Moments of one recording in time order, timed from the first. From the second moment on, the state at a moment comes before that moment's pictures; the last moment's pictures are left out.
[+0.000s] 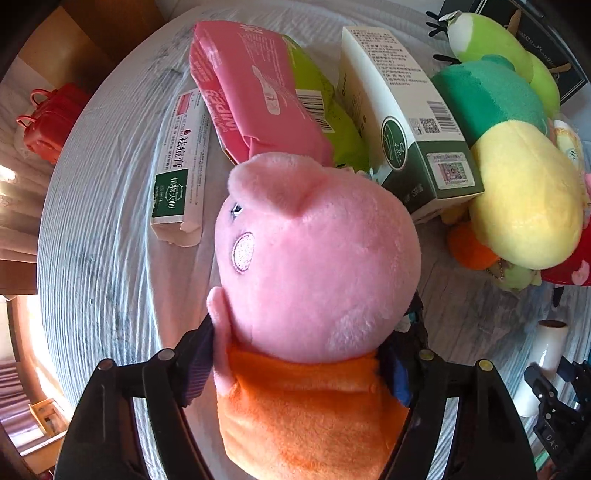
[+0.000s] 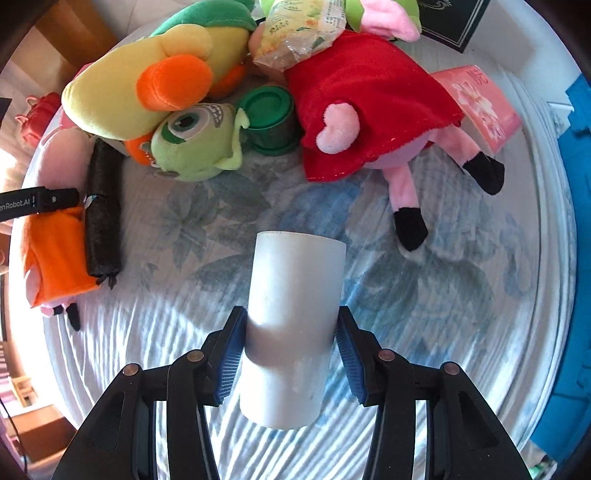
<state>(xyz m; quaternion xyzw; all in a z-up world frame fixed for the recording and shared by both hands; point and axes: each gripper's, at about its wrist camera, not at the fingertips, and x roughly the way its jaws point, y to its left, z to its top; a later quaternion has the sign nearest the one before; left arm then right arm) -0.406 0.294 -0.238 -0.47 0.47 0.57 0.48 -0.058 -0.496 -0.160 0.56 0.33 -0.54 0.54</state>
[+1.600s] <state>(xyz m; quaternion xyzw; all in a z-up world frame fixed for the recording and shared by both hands) -0.026 0.082 0.090 -0.10 0.22 0.42 0.88 -0.232 -0.117 0.142 0.24 0.01 -0.93 0.26</state>
